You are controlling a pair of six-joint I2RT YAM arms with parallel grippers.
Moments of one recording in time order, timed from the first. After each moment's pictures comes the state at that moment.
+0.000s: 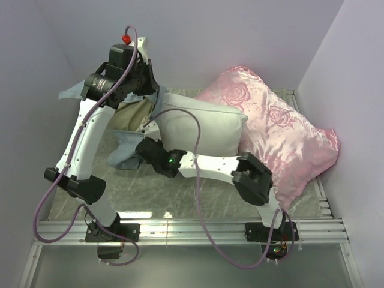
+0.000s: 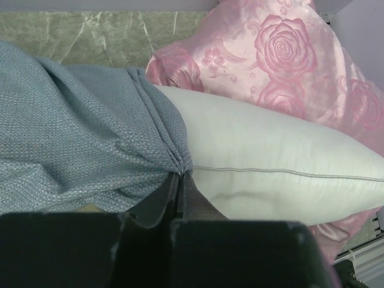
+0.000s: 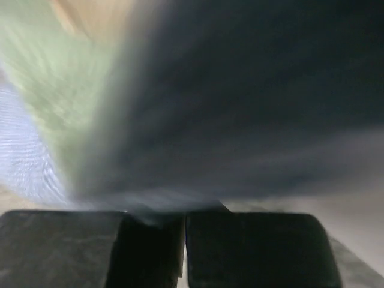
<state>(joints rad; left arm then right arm) -0.42 1.68 2.21 -1.05 0.00 -0.38 1.16 2.07 1.60 -0.13 0.61 0.47</state>
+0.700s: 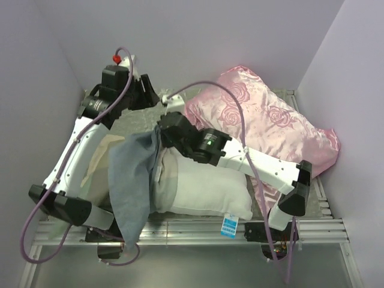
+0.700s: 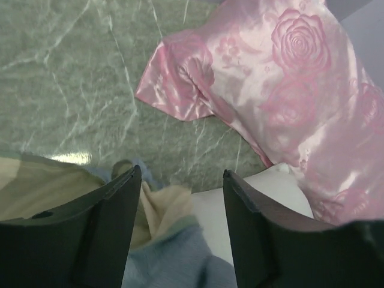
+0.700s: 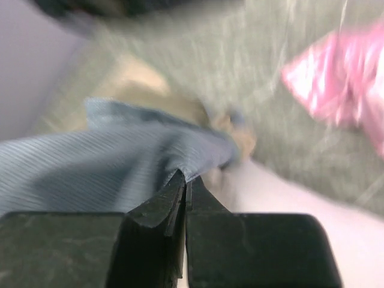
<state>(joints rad) -0.34 1.47 1.77 -0.79 0.04 -0.43 1.14 1.67 1.83 -0.59 0.56 0.46</state>
